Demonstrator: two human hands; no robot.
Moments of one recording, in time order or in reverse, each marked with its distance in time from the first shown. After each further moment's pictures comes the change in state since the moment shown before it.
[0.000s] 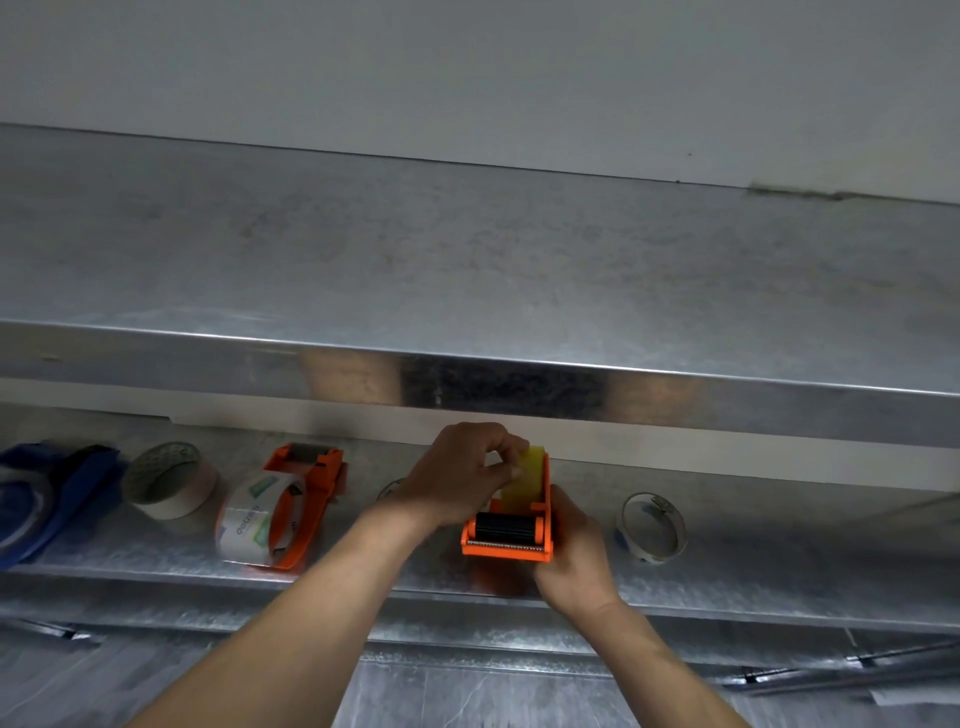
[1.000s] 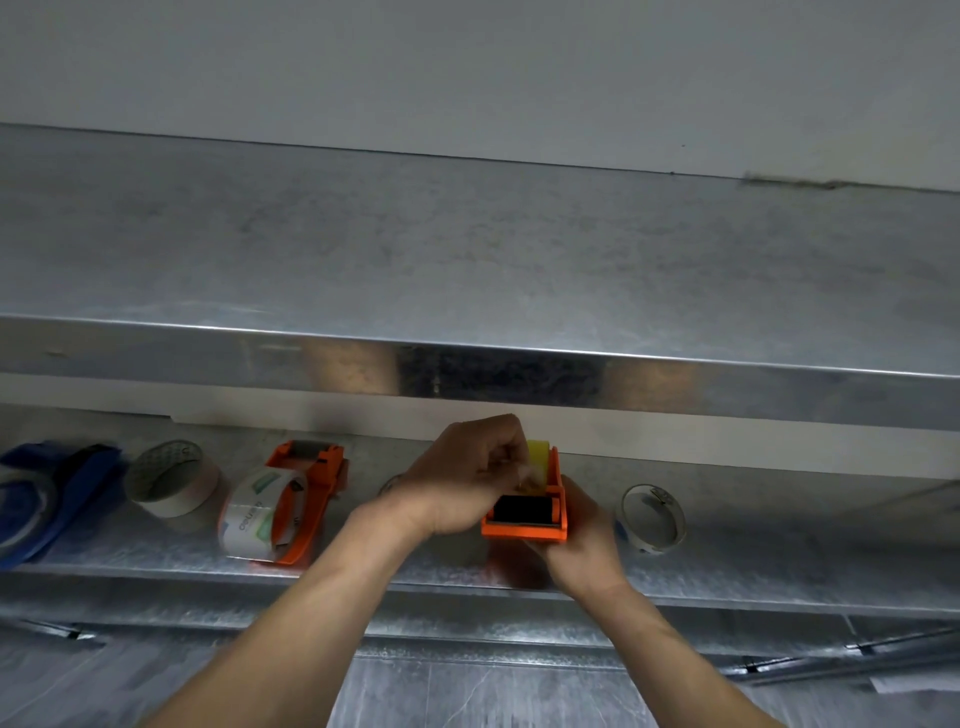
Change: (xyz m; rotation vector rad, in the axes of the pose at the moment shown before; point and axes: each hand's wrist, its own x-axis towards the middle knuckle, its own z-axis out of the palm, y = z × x) left_hand -0.019 0.020 -0.010 -0.006 -0.027 0.090; right_hand 0.003 0.008 -0.007 0.166 0.008 0.062
